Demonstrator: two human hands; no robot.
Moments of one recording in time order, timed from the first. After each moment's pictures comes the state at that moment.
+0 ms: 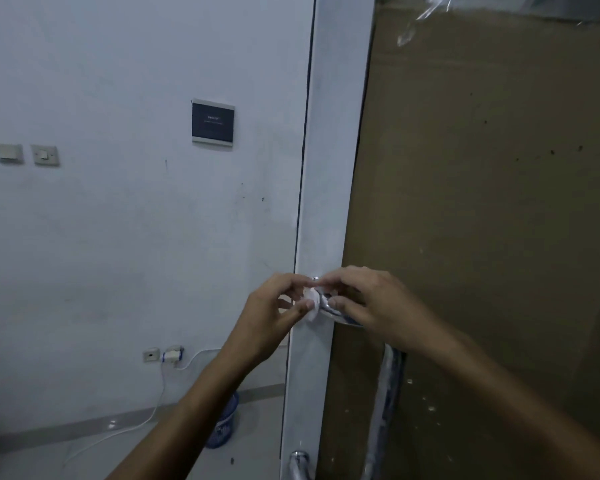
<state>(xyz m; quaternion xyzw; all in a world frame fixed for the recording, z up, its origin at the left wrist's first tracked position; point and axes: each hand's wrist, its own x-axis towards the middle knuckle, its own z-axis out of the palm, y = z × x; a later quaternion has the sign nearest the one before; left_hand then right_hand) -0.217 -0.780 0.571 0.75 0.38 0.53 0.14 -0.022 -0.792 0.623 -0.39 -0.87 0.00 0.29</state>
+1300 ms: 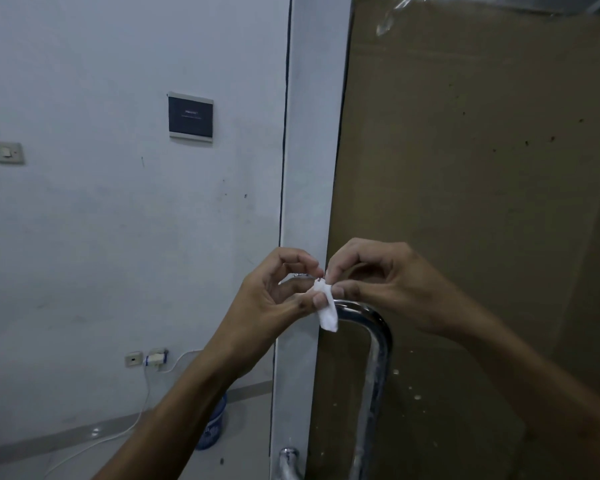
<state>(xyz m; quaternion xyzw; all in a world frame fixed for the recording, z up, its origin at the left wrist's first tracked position) -0.203 -0.820 0.604 0.72 0.20 0.57 0.35 -0.003 -0.829 0.661 -0.27 -0.87 0.19 0.37</state>
